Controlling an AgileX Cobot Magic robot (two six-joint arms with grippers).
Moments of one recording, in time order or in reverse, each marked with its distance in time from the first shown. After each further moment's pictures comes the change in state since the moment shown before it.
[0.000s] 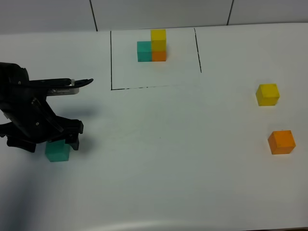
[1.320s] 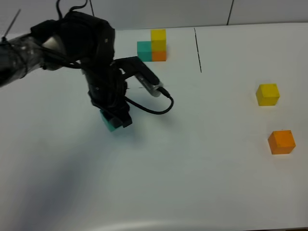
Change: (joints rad) left arm -0.308 0.334 -0.686 0.029 0.428 0.731; right arm 0.000 0.000 0.000 0.000 0.000 0.000
